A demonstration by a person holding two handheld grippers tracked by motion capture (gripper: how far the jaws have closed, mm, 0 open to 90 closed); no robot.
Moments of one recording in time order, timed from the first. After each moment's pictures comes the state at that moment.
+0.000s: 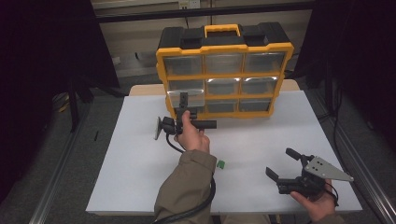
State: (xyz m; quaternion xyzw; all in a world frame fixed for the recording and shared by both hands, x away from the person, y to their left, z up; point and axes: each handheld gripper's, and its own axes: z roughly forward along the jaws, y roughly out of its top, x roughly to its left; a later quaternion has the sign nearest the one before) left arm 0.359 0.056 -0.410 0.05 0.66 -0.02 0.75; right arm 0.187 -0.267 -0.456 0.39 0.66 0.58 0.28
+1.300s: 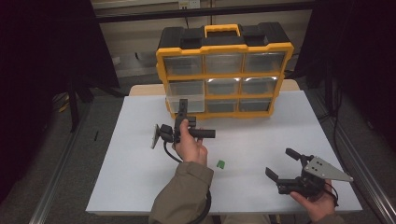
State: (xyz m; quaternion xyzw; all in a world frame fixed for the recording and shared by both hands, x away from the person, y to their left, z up) left arm 0.336 0.064 -0.416 0.07 0.65 -0.03 0.76; right arm 0.187 -0.266 -0.456 0.39 0.66 0.58 0.28
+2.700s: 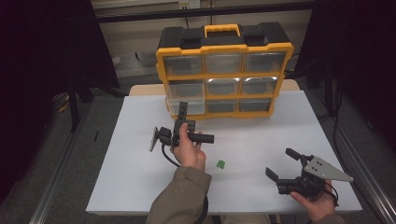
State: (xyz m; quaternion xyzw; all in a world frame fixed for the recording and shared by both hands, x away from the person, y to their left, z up) left arm 0.328 0.069 -0.420 0.09 0.65 -0.03 0.76; right arm 0.187 -0.265 -0.456 0.39 0.66 0.58 0.28
